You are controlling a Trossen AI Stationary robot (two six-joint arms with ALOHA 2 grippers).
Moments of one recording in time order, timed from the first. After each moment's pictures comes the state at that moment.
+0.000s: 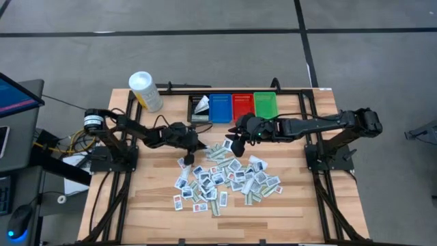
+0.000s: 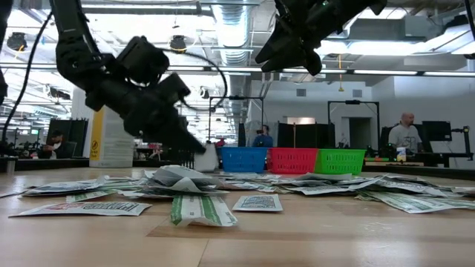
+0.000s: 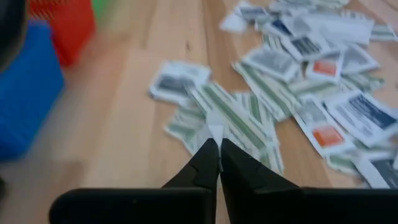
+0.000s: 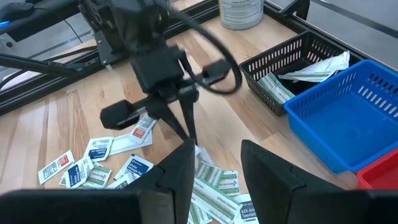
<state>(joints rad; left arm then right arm) 0.18 1.63 0.42 0.71 0.18 0.19 0.01 1.43 0.99 -0.13 0.26 0.41</state>
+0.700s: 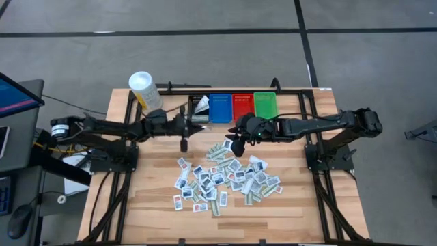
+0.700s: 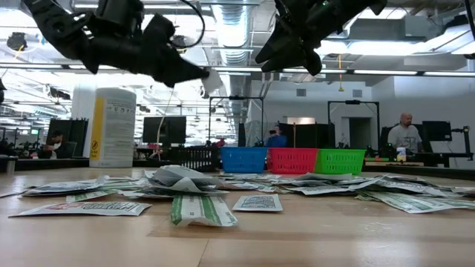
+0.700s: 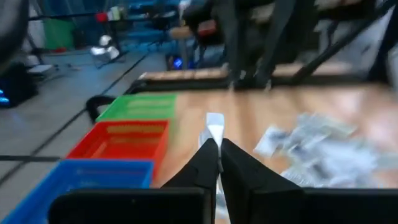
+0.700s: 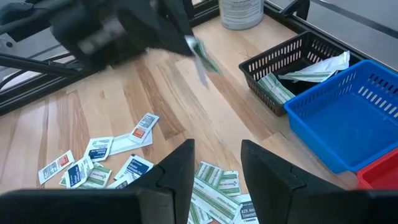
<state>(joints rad) 0.26 1.23 0.42 0.68 0.19 0.13 0.01 1.43 0.99 -0.13 0.26 0.41</state>
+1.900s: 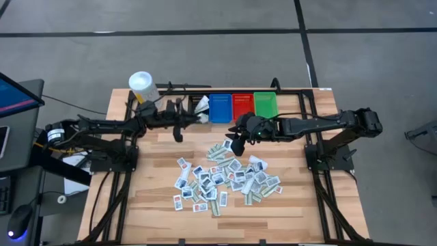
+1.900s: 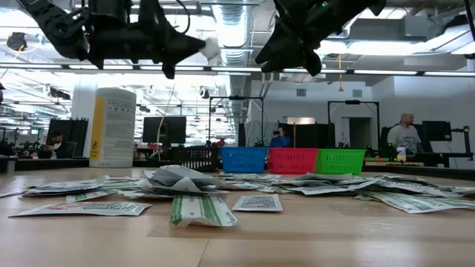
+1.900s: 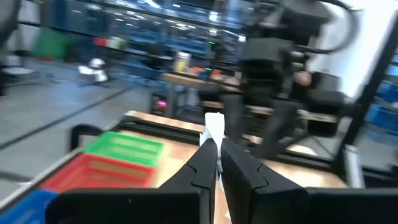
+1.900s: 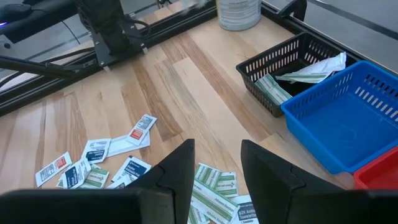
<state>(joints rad) 0.39 1.18 0.42 0.85 0.30 -0.16 0.00 1.43 0.99 -0.13 0.26 0.41</state>
